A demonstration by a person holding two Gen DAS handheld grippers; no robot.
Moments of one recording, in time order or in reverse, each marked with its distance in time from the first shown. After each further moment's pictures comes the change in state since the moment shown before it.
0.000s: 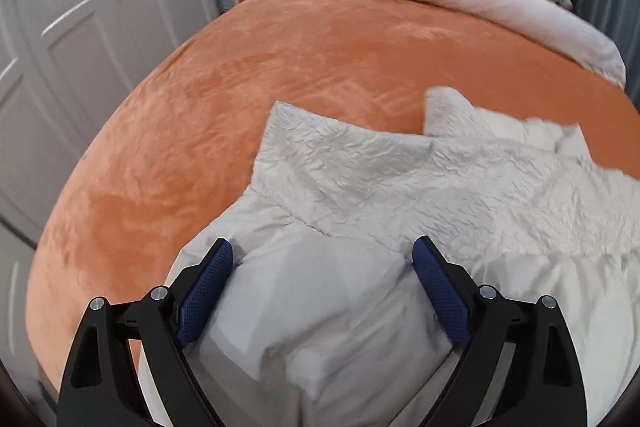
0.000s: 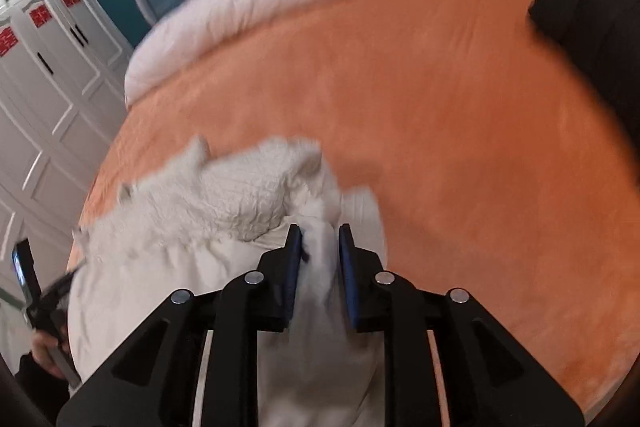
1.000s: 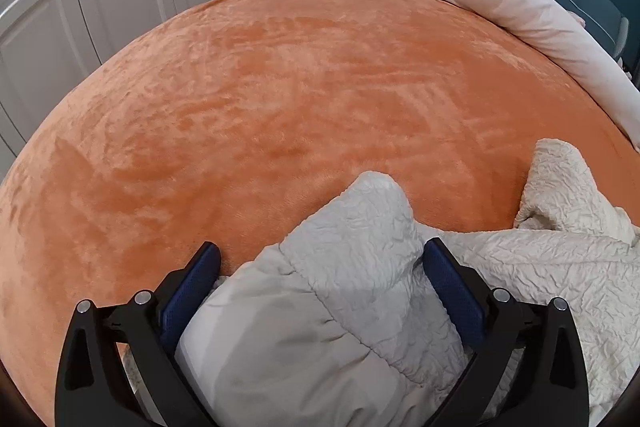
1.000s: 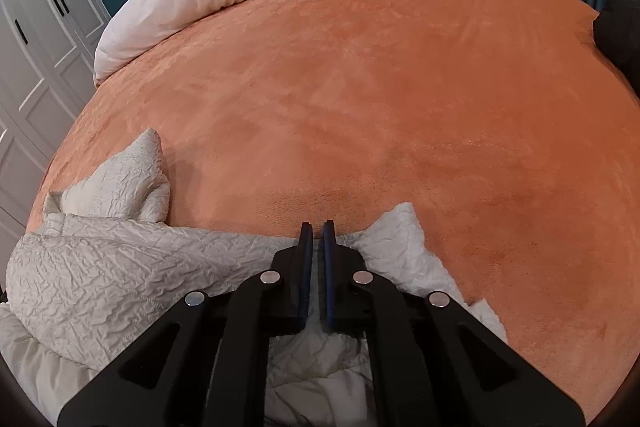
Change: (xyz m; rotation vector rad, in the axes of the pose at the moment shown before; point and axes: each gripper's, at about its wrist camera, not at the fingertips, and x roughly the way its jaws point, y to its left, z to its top) left arm 0.096 0.027 0.019 -0.267 0.024 0.062; right arm 0.153 0.032 0.000 -0.059 0.079 -0.085
